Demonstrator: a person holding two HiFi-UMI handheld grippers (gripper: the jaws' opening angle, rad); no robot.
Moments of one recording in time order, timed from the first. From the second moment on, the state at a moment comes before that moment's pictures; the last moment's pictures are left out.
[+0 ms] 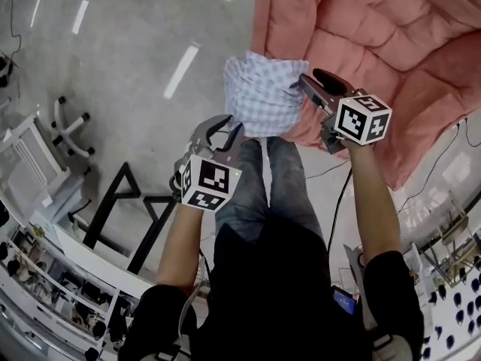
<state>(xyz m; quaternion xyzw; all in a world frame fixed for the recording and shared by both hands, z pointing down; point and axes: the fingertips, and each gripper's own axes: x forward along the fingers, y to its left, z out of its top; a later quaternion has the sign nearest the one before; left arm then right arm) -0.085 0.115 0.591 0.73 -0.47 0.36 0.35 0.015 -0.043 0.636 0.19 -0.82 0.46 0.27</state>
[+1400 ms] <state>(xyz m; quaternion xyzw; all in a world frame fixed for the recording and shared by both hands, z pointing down) 0.022 0.176 0.599 0.59 -0.67 0.20 0.40 0.055 0.012 0.563 0.04 -0.92 0.24 0.31</state>
